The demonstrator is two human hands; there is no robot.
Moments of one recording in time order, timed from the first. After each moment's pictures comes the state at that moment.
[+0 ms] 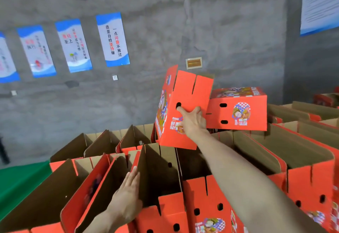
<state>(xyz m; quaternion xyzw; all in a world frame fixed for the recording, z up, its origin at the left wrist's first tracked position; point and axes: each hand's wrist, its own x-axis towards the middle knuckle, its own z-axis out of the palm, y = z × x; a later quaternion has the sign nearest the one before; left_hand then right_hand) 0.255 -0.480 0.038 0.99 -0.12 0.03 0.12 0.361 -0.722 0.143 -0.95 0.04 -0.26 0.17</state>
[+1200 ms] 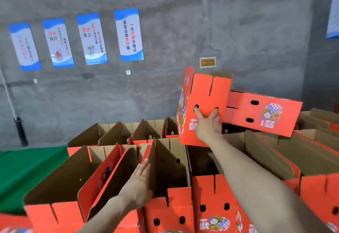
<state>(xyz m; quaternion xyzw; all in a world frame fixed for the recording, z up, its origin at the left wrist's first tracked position) 0.259 -0.478 0.035 0.98 -0.15 0.04 0.13 0.354 -0.722 0.125 -0.96 0.09 -0.23 0.16</state>
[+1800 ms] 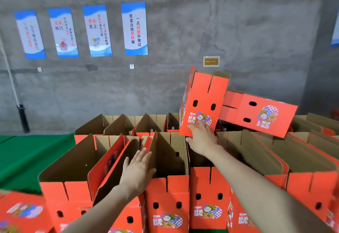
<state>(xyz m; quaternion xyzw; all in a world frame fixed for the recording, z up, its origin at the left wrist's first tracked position) 0.237 -0.478 0.039 0.98 -0.08 0.14 0.11 0.289 -0.705 0.109 -0.97 -0.05 -0.18 0.12</state>
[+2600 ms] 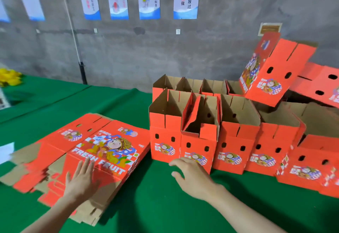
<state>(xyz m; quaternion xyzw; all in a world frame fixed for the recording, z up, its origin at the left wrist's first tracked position) -0.026 -0.099 -0.101 0.97 0.23 0.02 0.08 0.022 -0.459 -0.006 -0.91 -0.33 0.00 0.25</state>
